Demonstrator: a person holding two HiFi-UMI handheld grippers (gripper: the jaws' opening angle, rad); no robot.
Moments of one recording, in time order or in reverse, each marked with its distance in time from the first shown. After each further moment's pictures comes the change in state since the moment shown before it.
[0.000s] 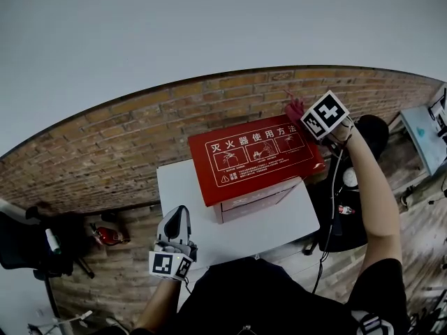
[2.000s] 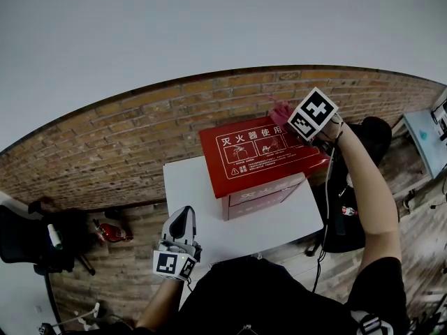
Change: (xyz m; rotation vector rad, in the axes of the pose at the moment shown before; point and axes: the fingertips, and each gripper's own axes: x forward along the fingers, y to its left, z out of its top) left arm -0.027 -0.002 0.000 -0.004 0.009 -0.014; right arm -0.006 0.077 0.036 -0.087 0.000 0.133
